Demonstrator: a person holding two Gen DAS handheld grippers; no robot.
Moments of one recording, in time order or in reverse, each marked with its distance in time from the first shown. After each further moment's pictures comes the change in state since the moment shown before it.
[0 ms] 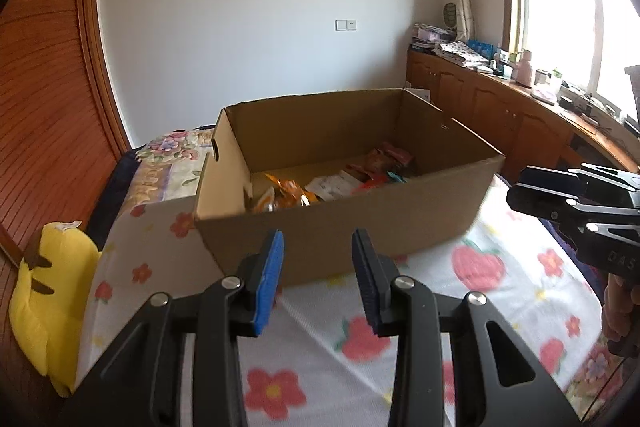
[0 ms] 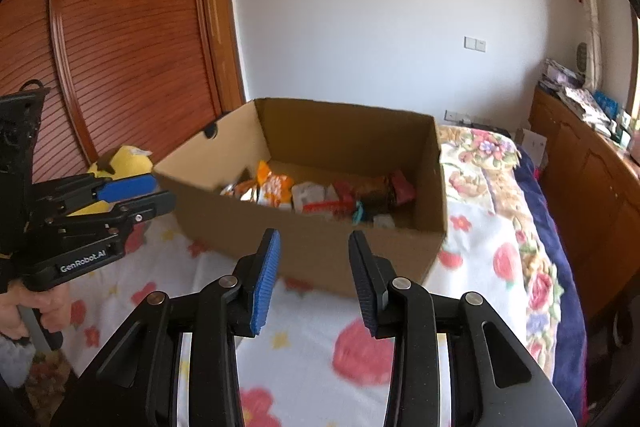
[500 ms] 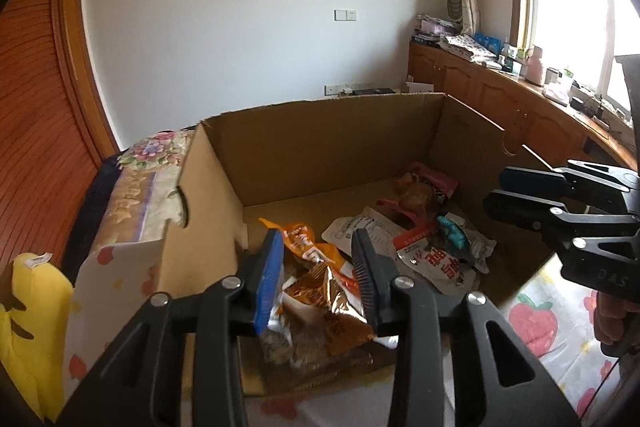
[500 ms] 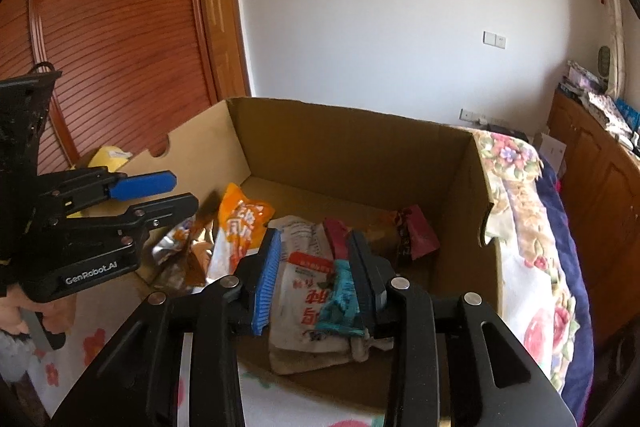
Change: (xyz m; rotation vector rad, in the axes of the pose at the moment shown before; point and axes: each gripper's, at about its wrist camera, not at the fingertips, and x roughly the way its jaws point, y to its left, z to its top) left arm 0.110 0.032 0.053 0.000 0.026 -0.016; right arm 0.108 -0.028 0.048 -0.035 0.030 0.039
